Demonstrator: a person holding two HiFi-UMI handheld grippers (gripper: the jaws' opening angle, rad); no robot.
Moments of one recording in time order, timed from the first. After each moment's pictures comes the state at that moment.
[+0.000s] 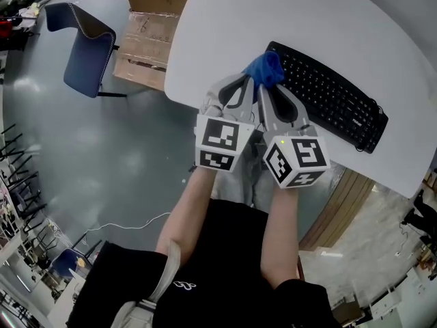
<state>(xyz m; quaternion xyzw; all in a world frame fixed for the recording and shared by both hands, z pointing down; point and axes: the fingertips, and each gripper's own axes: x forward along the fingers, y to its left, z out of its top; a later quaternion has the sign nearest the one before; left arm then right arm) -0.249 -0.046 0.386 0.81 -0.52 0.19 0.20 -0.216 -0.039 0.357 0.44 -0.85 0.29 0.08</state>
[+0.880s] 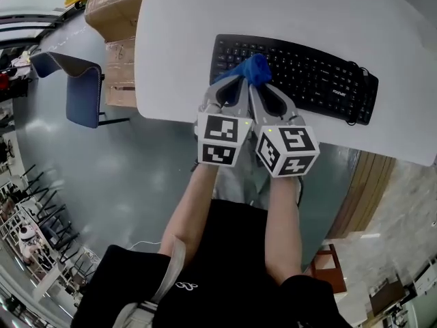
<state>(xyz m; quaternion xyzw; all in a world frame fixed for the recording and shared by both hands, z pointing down) -0.150 -0.042 0.439 0.83 -0.45 0.28 0.20 -0.124 -0.029 0.418 0.49 -0.79 0.35 0.06</state>
